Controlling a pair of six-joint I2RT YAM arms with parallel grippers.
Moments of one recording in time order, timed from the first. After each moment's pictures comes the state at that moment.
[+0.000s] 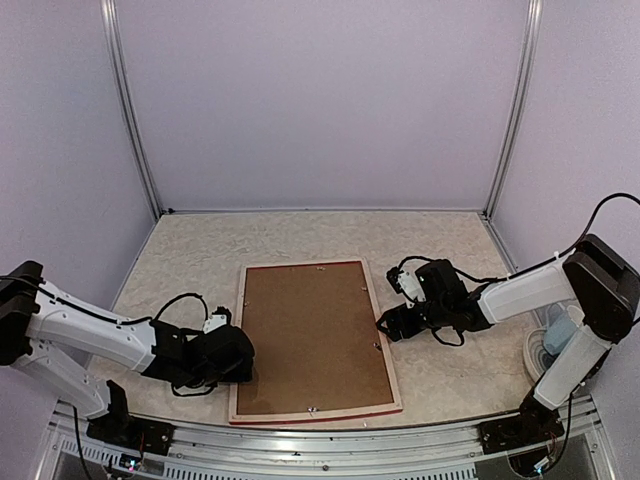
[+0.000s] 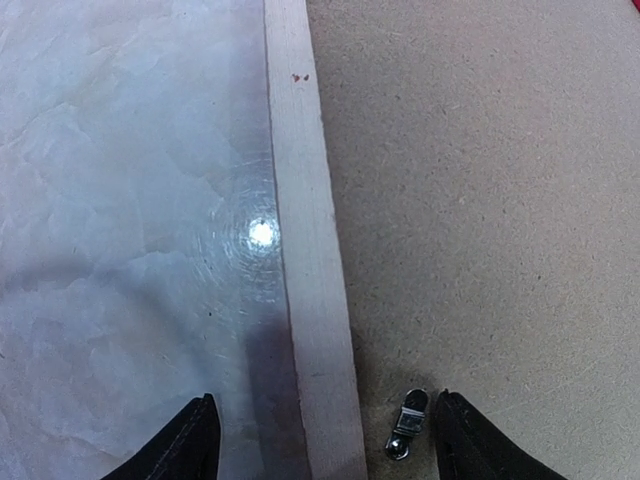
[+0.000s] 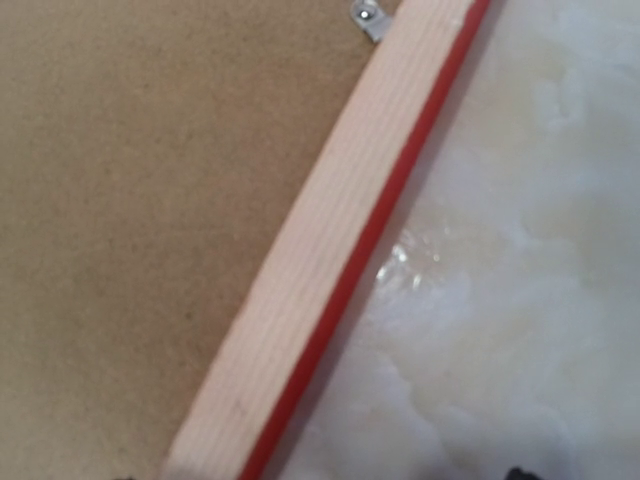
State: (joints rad) left arm -1.14 1.40 0.54 -0.29 -0.52 -1.04; right arm 0.67 1.62 0.65 0.18 -0.09 0.18
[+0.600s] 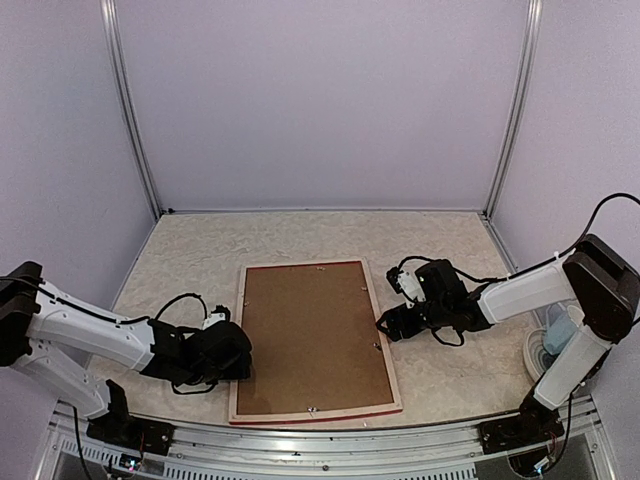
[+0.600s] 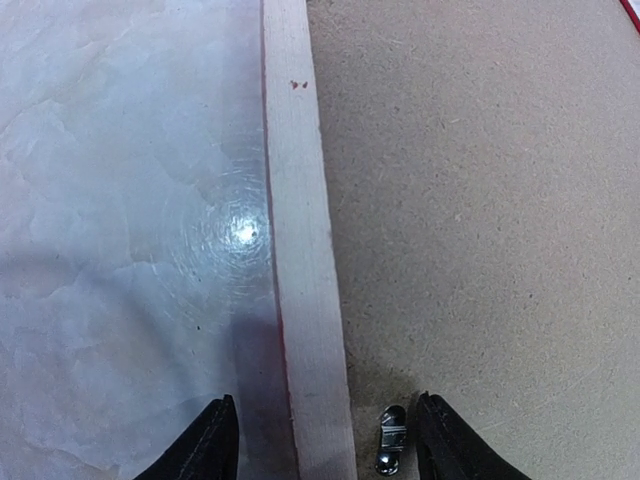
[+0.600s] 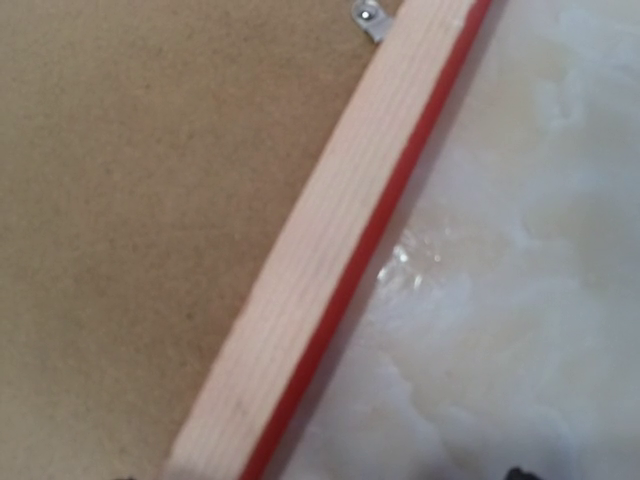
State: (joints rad) left arm -1.11 1.39 0.51 -0.22 -0.48 -1.04; right arm 0.67 1.62 0.65 0.18 -0.09 0.18
